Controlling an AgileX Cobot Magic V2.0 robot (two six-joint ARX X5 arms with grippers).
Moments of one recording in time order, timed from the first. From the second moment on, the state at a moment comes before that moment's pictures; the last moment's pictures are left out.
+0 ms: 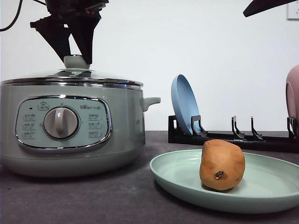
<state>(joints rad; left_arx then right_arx) -0.41 1.80 1.89 -1.30 0.06 0.08 0.54 0.89 0.91 -0.44 -0.10 0.08</state>
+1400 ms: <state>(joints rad) -0.41 1.58 1.90 -1.32 0.17 0.06 0.54 0.89 0.91 -0.50 -0.21 0.09</state>
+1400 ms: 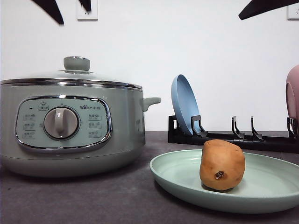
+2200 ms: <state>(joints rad) -0.44 1.43 1.90 -1.41 0.24 0.05 0.54 0.89 0.91 -0.79 -0.42 0.17</state>
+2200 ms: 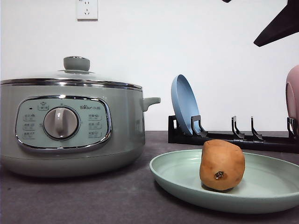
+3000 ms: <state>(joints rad) -0.44 1.43 1.90 -1.41 0.24 0.05 0.54 0.89 0.91 -0.79 -0.42 0.15</state>
